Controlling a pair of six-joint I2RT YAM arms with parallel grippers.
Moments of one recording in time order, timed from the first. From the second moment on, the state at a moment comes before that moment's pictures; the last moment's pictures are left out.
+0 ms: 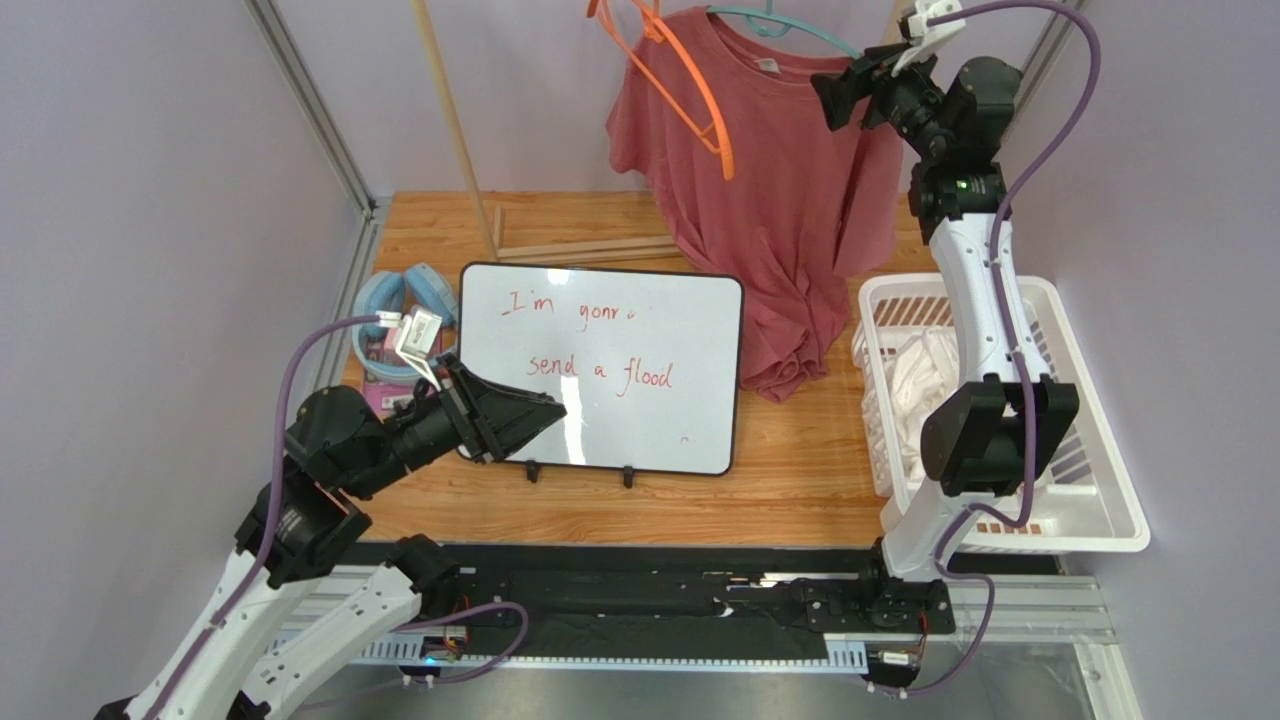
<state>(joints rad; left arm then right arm) -0.65 0.49 0.92 -0.44 0.31 -0.75 -0.03 1.75 1.88 0.08 -0.52 -0.02</state>
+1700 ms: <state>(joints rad) -0.65 0.55 0.93 -0.41 0.29 -0.74 0.03 1.91 1.69 0.87 -0.72 1.61</state>
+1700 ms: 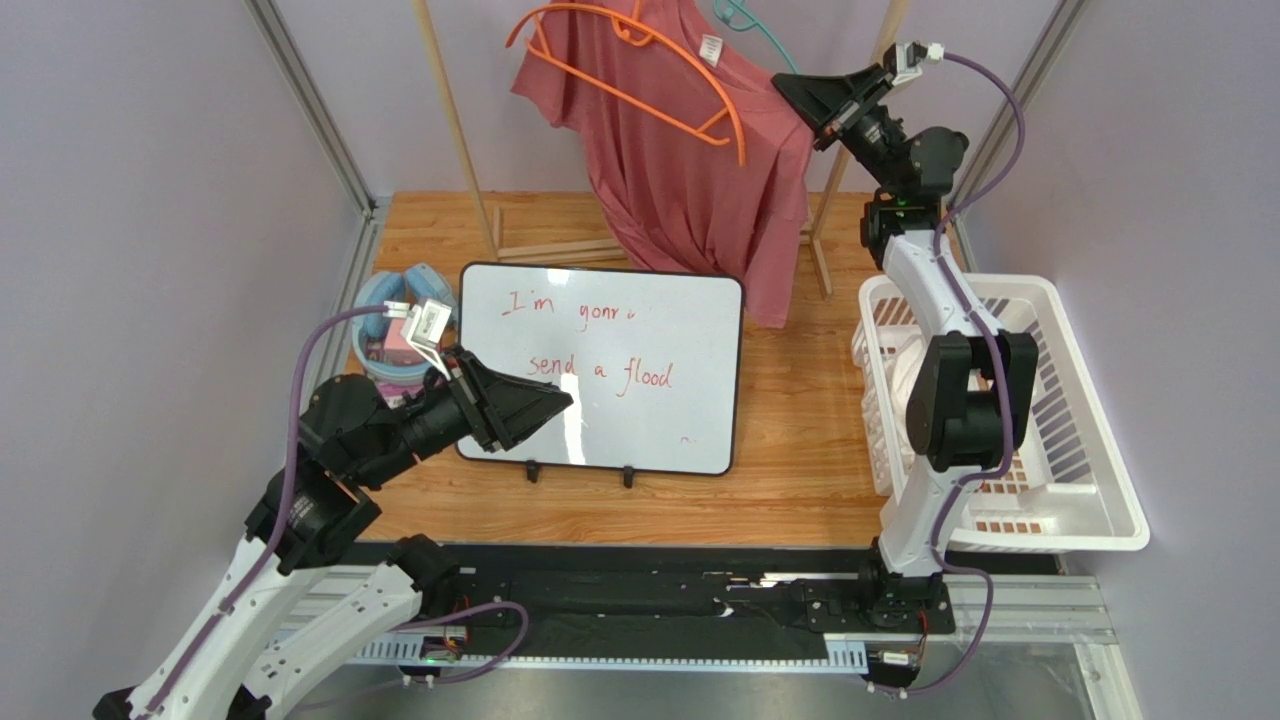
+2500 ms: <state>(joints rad) -0.65 0.50 0.91 -0.41 0.31 -0.75 0.01 1.82 1.59 0.99 -0.72 1.79</state>
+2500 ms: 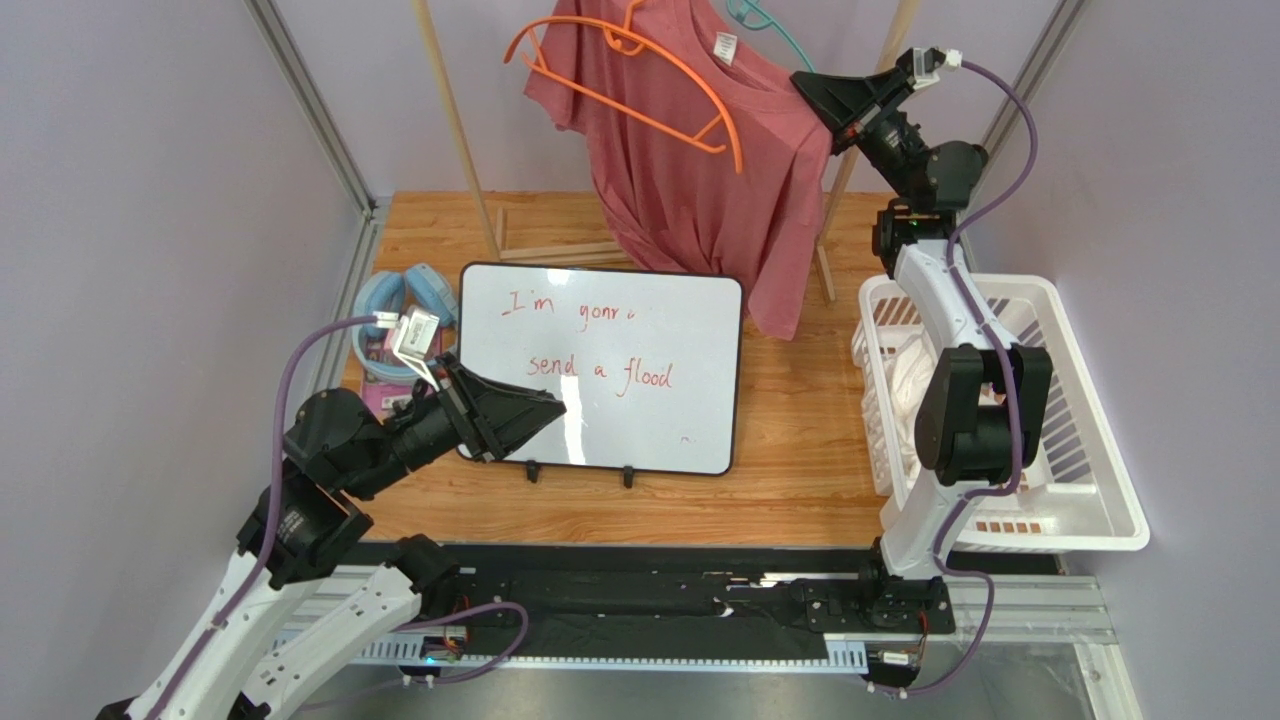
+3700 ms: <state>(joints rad) -0.65 0.47 0.86 -0.40 0.31 -0.76 0.01 1.76 1.62 0.81 -0.77 1.54</state>
